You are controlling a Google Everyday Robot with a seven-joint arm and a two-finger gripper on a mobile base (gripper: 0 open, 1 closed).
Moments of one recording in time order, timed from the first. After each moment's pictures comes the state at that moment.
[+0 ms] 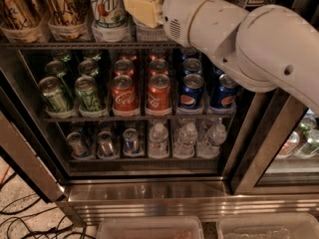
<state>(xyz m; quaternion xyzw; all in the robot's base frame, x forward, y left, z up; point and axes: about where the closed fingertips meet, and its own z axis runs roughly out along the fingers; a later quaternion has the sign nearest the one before) 0.599 0.005 1.107 -0.30 0.58 0.19 0.73</state>
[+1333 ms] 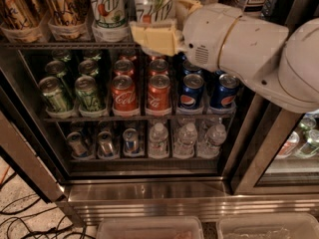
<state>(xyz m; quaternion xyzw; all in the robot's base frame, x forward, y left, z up) 0.533 -0.008 1.086 -0.36 0.58 0.22 0.70</state>
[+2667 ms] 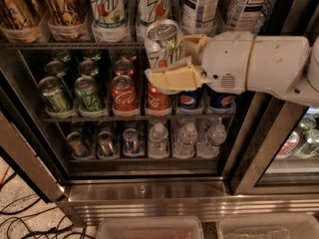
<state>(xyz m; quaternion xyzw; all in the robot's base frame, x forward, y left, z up) 0.492 -0.025 1.025 -0.47 0.61 0.25 0.59</state>
